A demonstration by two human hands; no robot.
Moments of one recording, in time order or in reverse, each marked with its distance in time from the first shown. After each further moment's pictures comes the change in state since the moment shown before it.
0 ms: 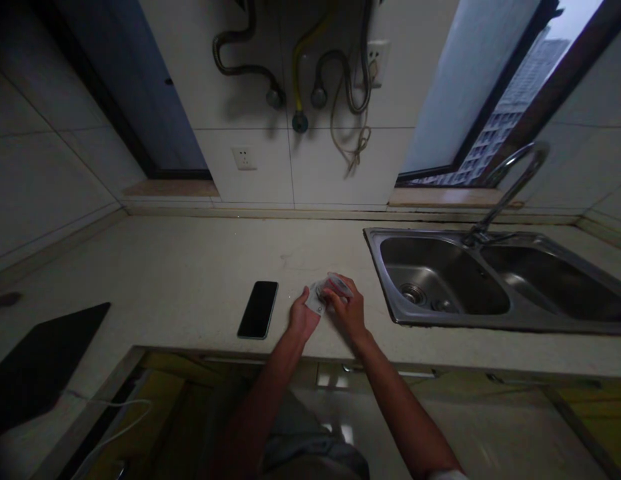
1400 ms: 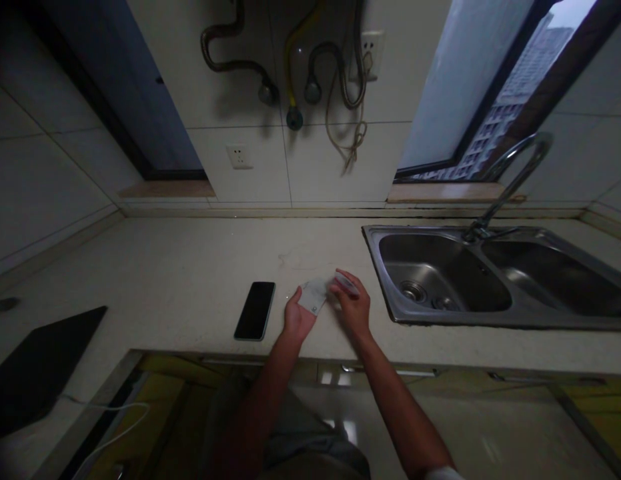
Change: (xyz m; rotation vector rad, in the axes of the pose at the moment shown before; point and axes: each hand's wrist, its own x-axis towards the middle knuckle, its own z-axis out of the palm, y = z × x) left_hand -0.006 0.008 0.000 0.046 0.007 0.016; right_hand 0.000 -0.002 -0.005 0.207 0.126 0.118
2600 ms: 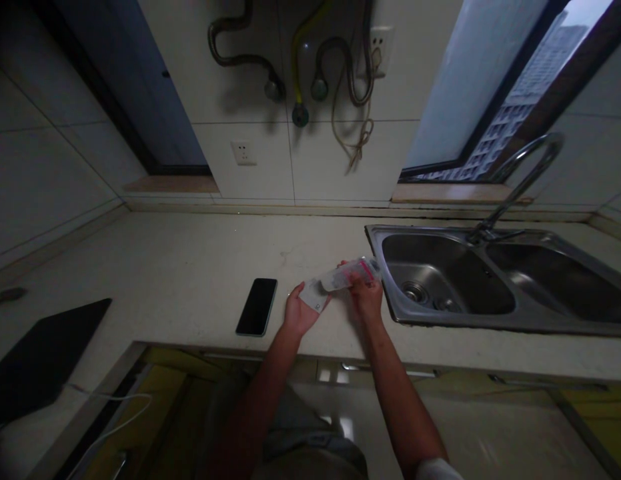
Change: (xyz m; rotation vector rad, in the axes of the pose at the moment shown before) left_hand -0.002 0.010 0.003 -0.045 -0.023 -0.153; right_hand 0.028 -0.006 -0.004 0.499 -0.003 0.150
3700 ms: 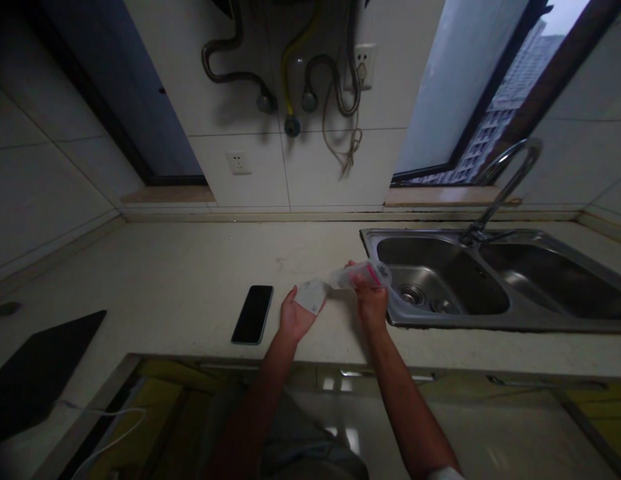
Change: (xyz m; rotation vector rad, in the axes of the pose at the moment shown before) left_hand -0.004 0.002 0.005 0.021 -0.006 0.027; right_hand -0.001 -0.020 -0.004 -0.068 0.098 -0.077
